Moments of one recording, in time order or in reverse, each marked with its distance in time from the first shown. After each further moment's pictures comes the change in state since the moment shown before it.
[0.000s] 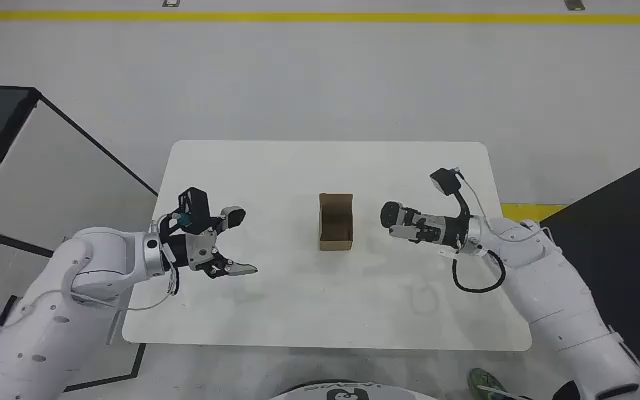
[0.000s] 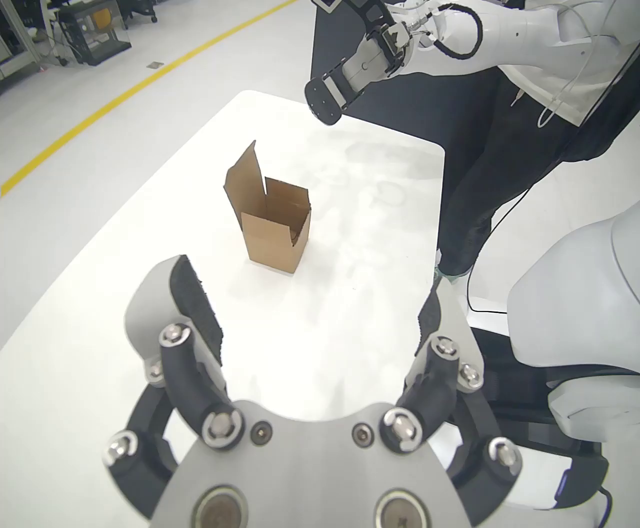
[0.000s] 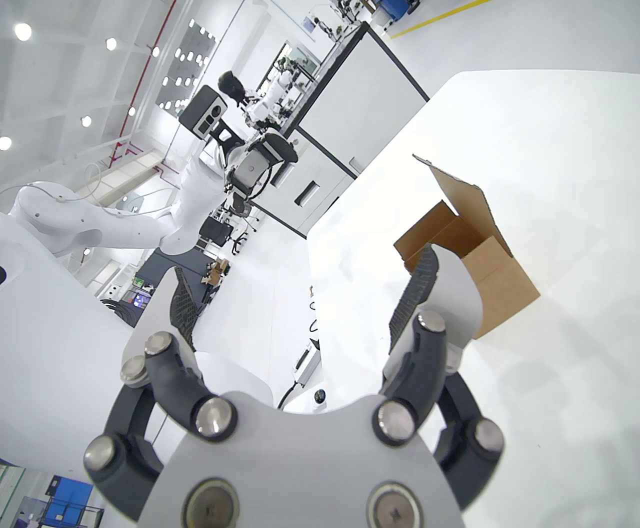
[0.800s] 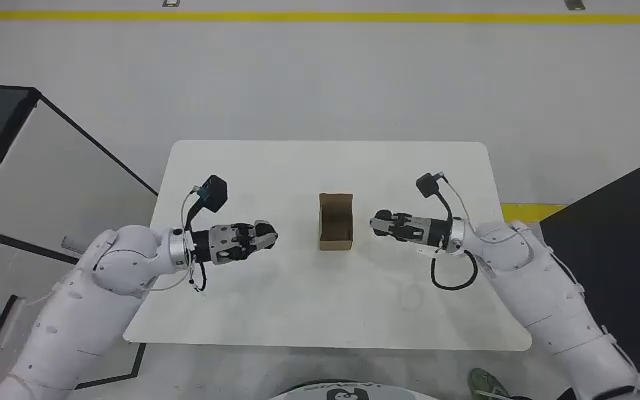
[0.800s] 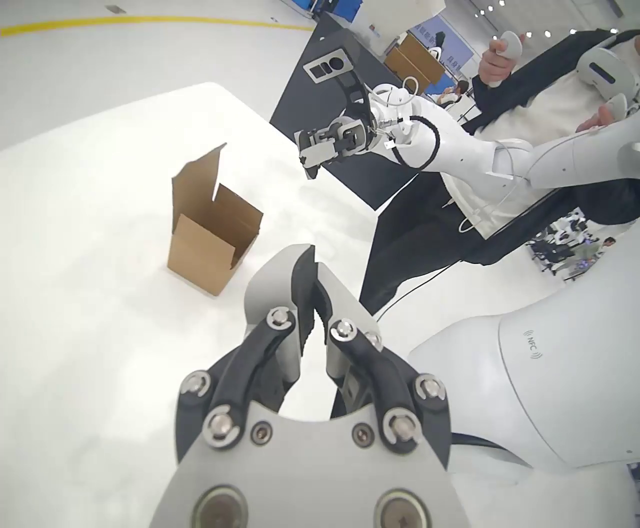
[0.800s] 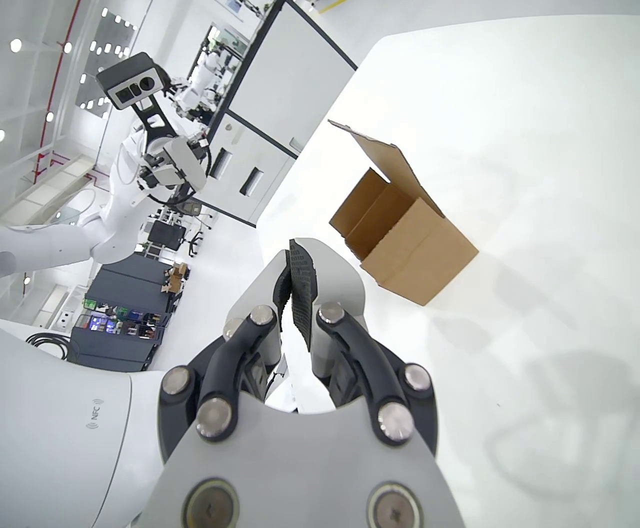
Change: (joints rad) left arm -0.168 -0.011 0.258 0.128 -0.523 0.234 -0.260; right arm -0.016 -0.010 -0.026 -0.045 -0.285 0.201 -0.154
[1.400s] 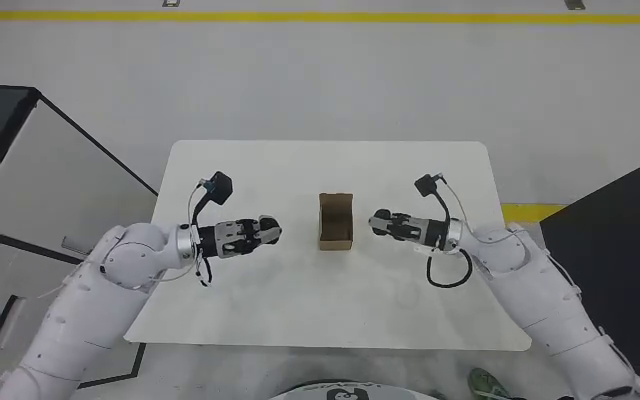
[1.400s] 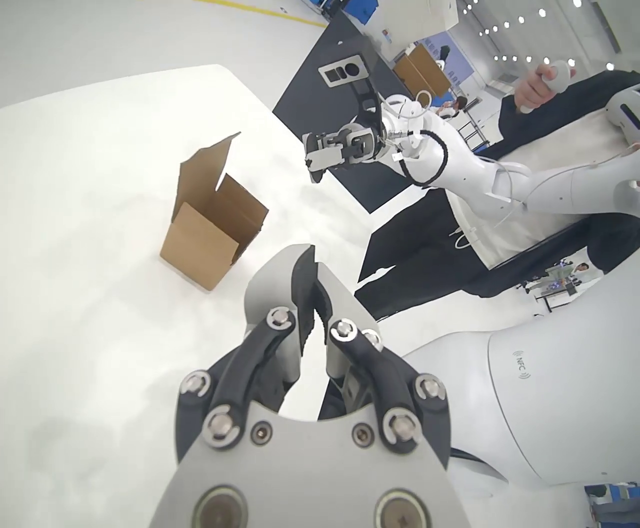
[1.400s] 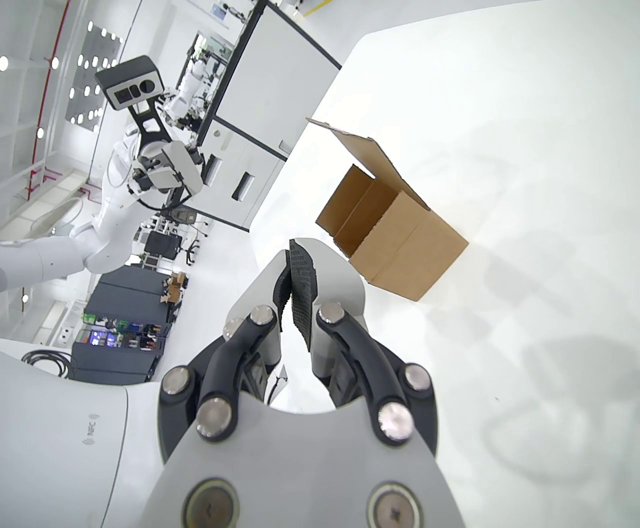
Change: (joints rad) left arm -0.042 -0.018 0.061 0.040 -0.032 0.037 0.038; right arm 0.000 -0.009 -0.016 0.017 0.032 0.068 -0.035
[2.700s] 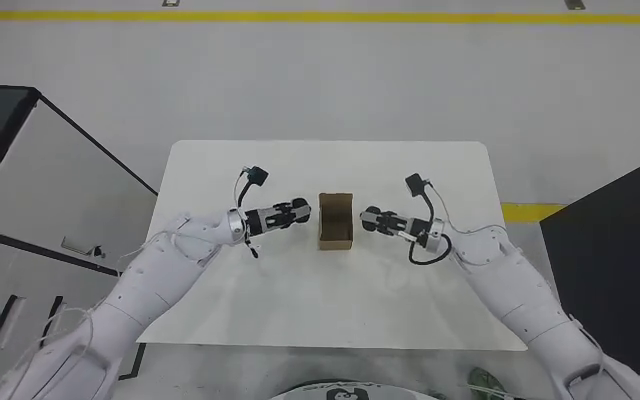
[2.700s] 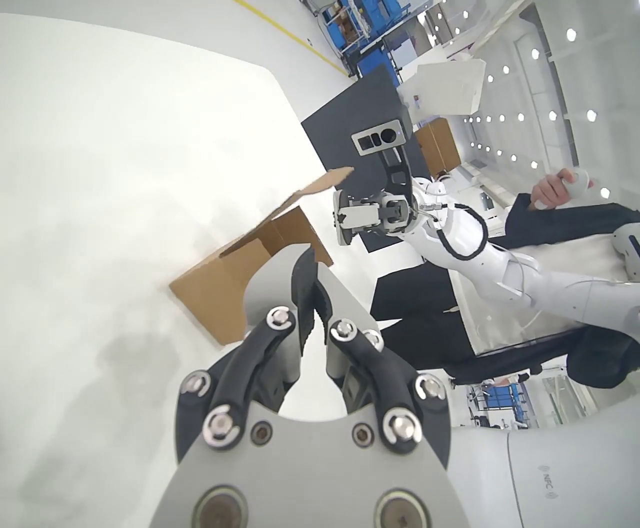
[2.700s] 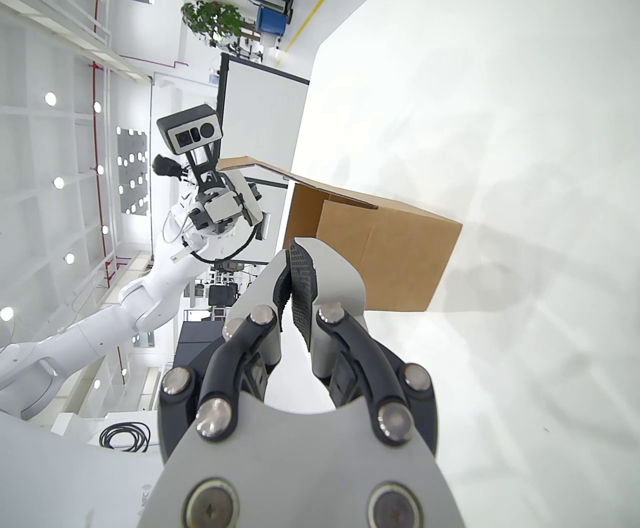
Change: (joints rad) left arm -0.381 -0.208 0.448 0.514 -0.080 0.065 0.179; right arm 0.100 -0.074 -0.135 0.204 0.178 0.110 -0.026
